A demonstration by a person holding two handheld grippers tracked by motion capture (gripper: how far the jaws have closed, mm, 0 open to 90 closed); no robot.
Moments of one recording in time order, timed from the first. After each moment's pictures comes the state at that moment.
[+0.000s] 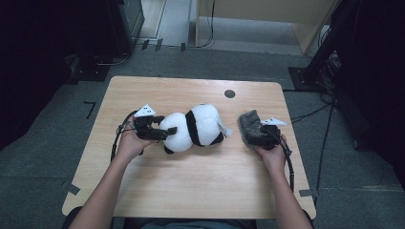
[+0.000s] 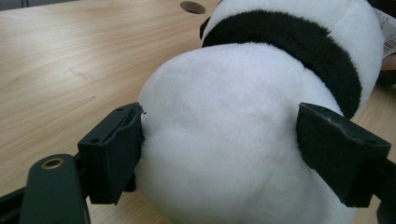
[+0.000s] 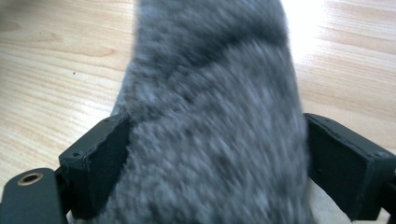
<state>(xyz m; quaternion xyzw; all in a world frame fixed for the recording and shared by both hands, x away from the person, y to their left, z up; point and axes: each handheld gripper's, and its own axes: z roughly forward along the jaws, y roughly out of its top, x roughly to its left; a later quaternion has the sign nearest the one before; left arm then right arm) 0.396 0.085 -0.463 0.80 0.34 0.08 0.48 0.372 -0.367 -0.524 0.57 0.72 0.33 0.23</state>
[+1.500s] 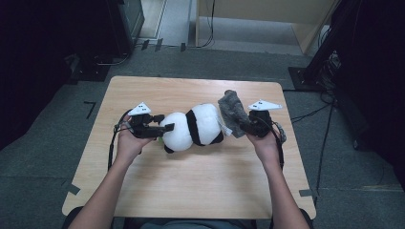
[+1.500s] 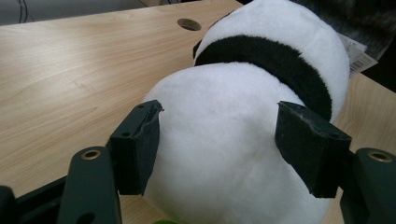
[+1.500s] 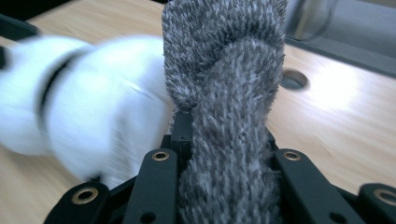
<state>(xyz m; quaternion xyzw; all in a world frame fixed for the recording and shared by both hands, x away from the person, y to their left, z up) 0.392 0.094 -0.450 0.79 0.35 0.07 0.51 0.354 -0.297 -0.401 0.45 0.76 0.42 0.21</state>
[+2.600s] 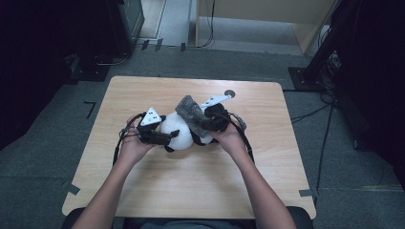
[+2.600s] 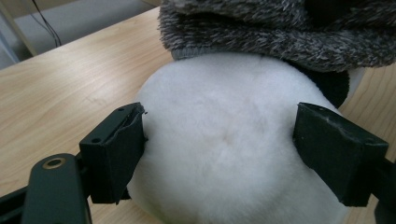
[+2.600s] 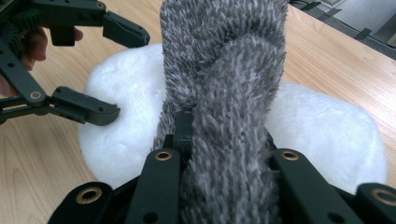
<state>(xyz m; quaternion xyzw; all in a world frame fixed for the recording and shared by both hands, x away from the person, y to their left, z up) 0.379 0.071 -0.459 0.82 0.29 0.17 0.47 0.386 -0.185 -0.407 0.35 0.84 0.39 0.13</state>
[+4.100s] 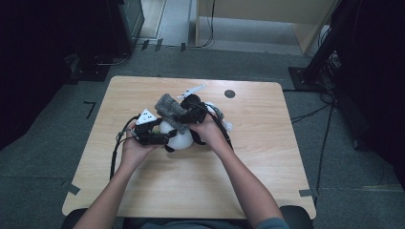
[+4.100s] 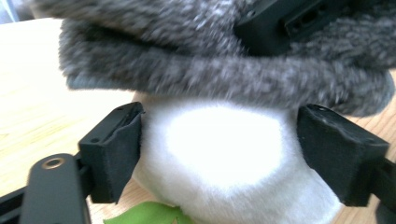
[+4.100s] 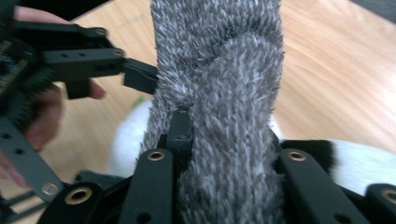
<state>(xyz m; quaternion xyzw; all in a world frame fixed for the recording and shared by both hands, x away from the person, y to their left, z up) 0.374 0.078 -0.466 0.79 0.37 0.13 0.48 0.420 -0.121 -0.404 0.34 0.86 0.37 0.08</state>
